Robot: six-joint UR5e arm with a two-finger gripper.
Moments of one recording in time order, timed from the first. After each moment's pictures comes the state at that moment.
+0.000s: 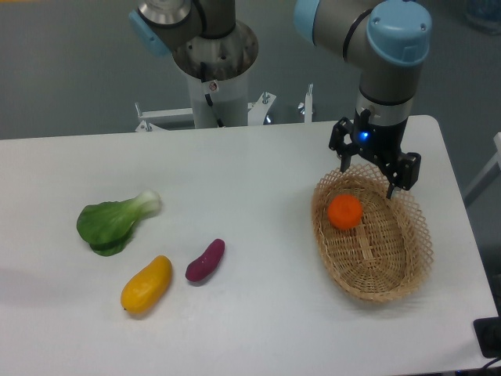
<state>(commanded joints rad) 2.68 -1.78 -1.58 -1.17 1.51 1.44</state>
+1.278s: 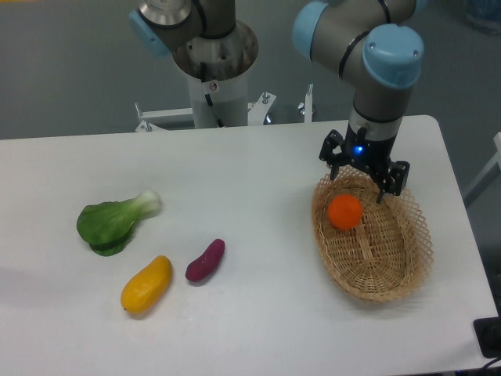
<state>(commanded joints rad) 2.73 -1.87 -1.72 -0.95 1.50 1.36</state>
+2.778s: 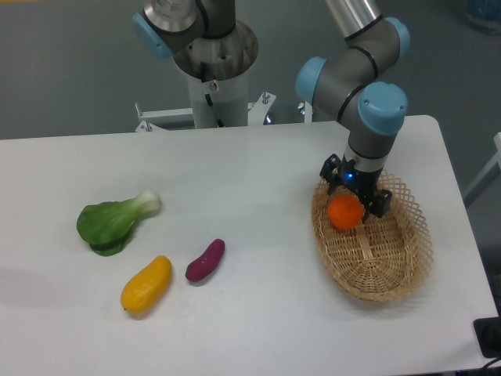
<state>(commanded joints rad) 2.75 -1.94 -1.86 -0.85 1.50 1.51</state>
